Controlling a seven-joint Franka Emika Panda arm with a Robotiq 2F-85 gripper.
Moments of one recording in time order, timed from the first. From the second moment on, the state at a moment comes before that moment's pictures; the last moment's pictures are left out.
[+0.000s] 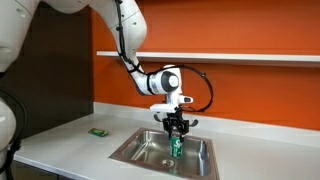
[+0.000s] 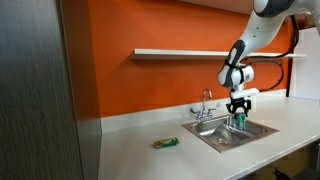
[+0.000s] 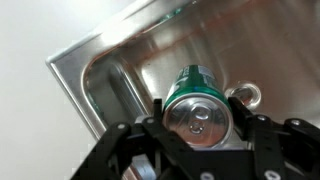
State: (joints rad) arm -0.16 0.33 -0.31 -2.11 -0.17 2.40 0.08
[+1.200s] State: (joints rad) arm -0.07 -0.07 -0.12 -2.34 -0.21 2.24 0.07
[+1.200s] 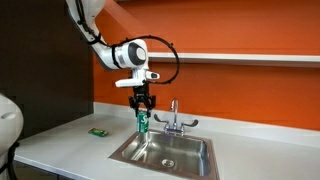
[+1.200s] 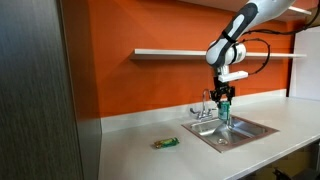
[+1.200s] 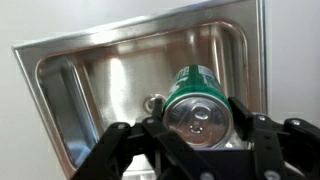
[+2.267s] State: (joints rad) arm 0.10 -0.14 0.05 -2.45 -0.14 2.23 0.00
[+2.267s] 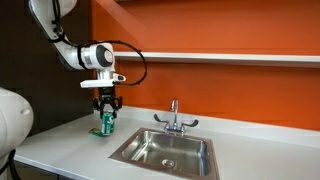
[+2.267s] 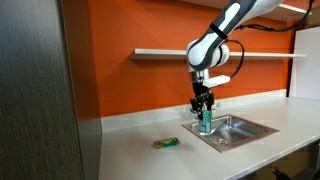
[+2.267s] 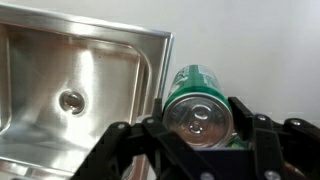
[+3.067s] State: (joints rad) arm 0.12 -0.06 0.08 -2.51 -0.11 2.37 -0.05
